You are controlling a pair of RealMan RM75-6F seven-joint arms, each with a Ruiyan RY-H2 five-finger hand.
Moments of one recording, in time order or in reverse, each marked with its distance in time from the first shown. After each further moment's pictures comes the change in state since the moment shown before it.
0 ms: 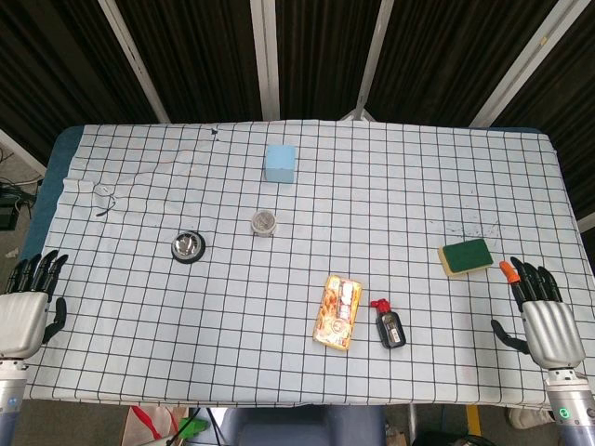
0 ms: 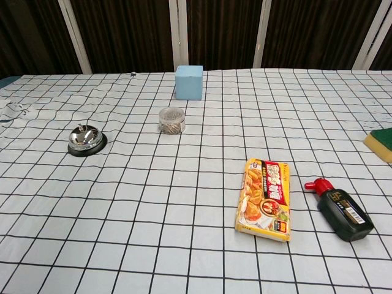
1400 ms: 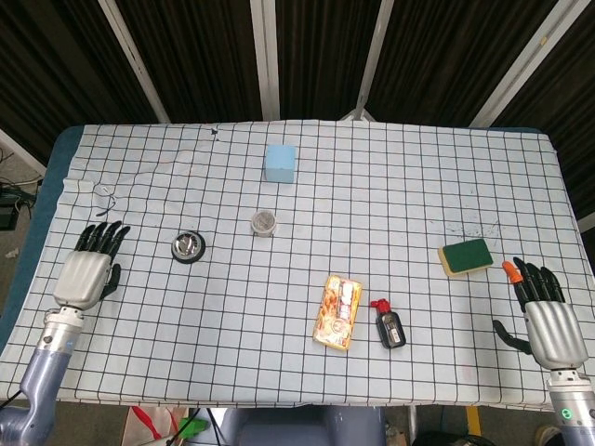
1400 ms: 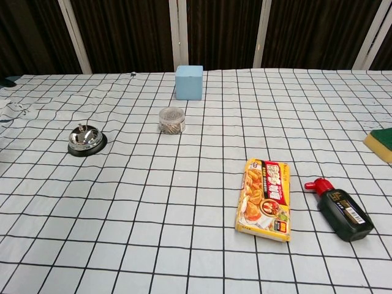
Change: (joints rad) left arm -0.246 -0.175 -0.103 0.211 -0.057 -0.282 0.023; right arm -0.005 0.005 0.000 0.001 0.002 0.005 0.013
